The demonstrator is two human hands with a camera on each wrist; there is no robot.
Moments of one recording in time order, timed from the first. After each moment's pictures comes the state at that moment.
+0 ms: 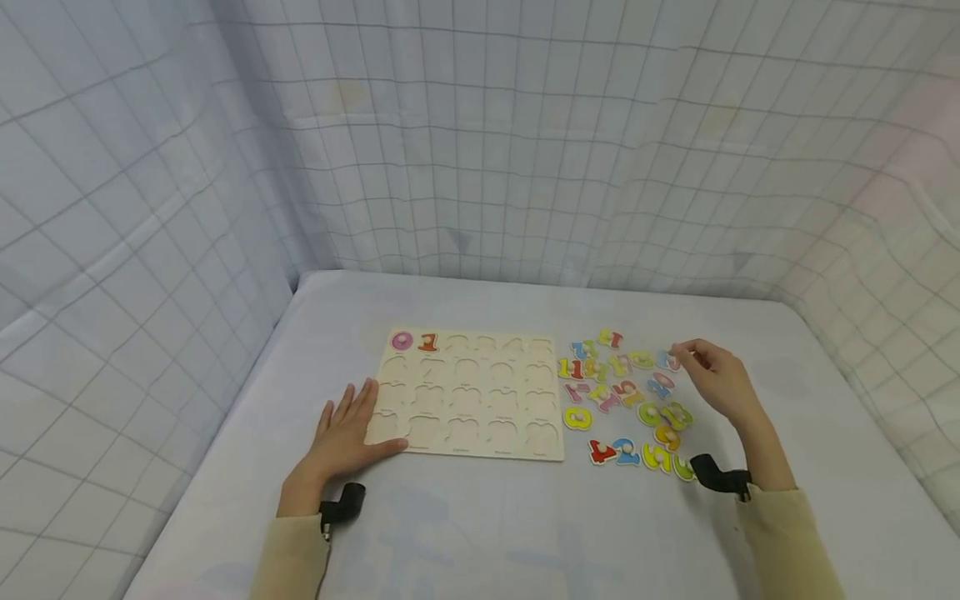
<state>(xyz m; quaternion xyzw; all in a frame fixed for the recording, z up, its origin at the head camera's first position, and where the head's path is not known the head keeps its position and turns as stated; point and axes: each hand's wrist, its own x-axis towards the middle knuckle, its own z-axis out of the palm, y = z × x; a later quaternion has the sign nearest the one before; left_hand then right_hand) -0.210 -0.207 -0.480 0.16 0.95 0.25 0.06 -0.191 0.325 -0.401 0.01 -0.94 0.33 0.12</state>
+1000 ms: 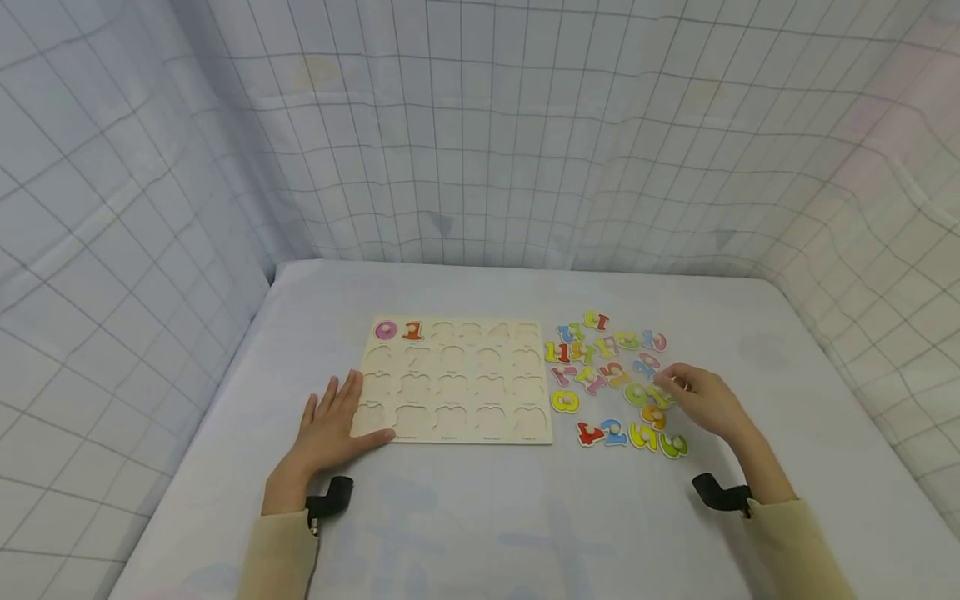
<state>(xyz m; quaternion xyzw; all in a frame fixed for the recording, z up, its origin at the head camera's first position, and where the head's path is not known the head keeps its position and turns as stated) -0.215 -0.208 -0.481 0.16 0.95 0.23 0.08 -0.161 0.330 -0.431 -0.01 -0.95 0.30 -0.01</state>
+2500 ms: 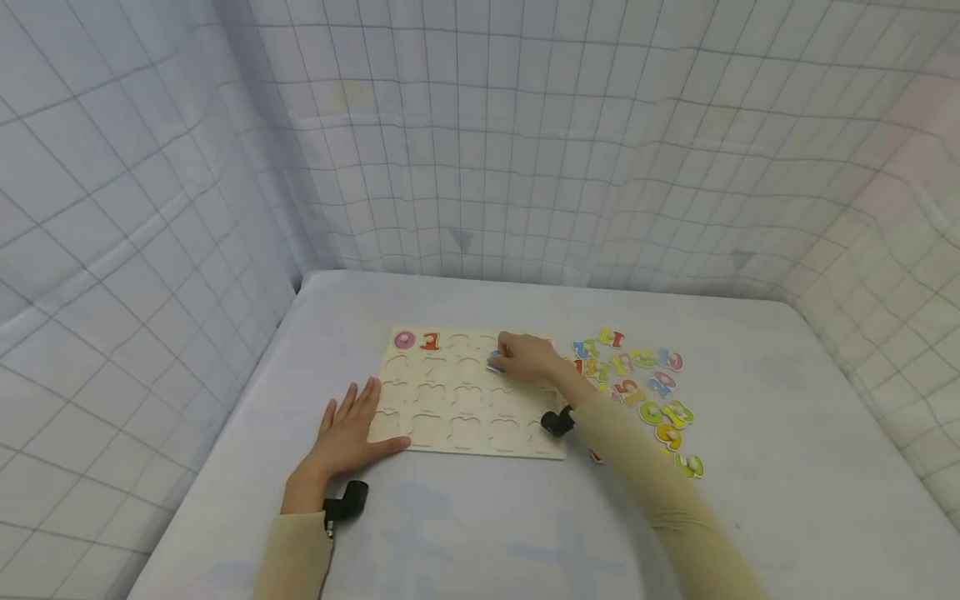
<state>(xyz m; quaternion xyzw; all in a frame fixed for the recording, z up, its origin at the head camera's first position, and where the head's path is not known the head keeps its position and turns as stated) -0.210 -0.210 -0.474 0.16 0.96 0.24 0.07 -0.306 0.116 -0.441 0.21 -0.95 0.21 -0.10</state>
